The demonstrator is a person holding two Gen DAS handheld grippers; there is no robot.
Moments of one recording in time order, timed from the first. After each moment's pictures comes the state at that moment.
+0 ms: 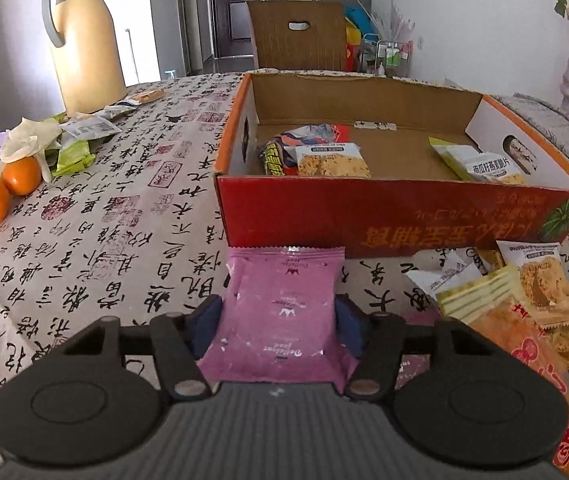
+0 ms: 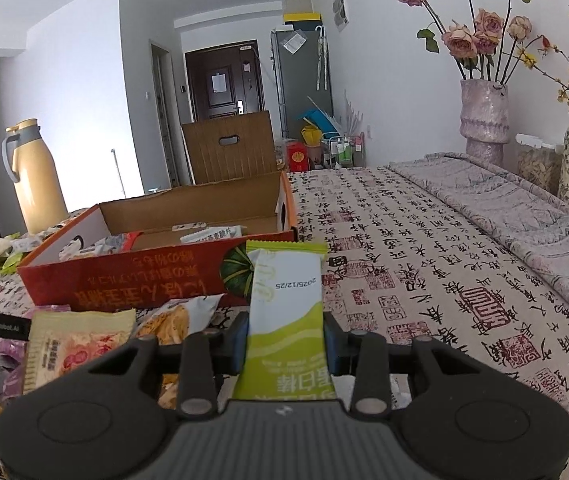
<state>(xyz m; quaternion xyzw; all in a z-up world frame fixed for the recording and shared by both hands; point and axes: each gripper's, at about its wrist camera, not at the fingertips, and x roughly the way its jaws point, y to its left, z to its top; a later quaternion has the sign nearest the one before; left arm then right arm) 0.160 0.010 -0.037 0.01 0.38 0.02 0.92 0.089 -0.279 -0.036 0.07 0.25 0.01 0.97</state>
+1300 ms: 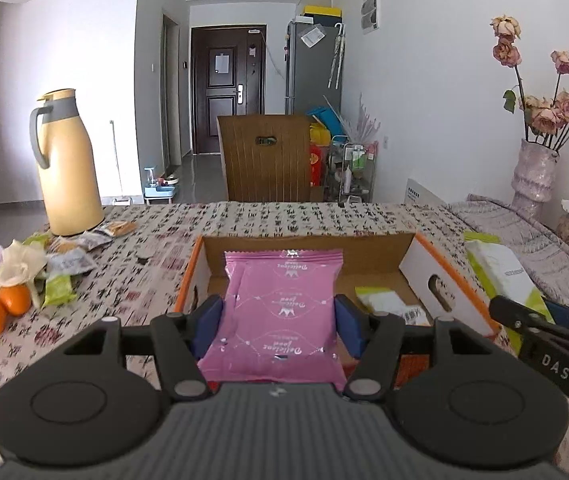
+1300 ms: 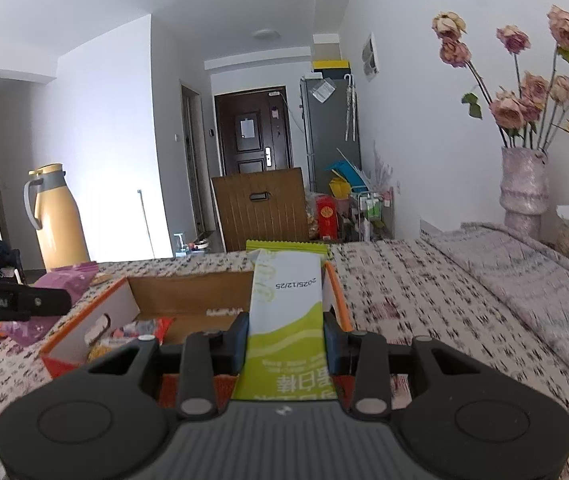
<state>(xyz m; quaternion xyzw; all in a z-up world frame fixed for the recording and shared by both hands) 0.158 -0.041 0.065 0.00 0.24 -0.02 0.97 0.146 -0.253 0.021 0.06 0.17 0.05 0.98</state>
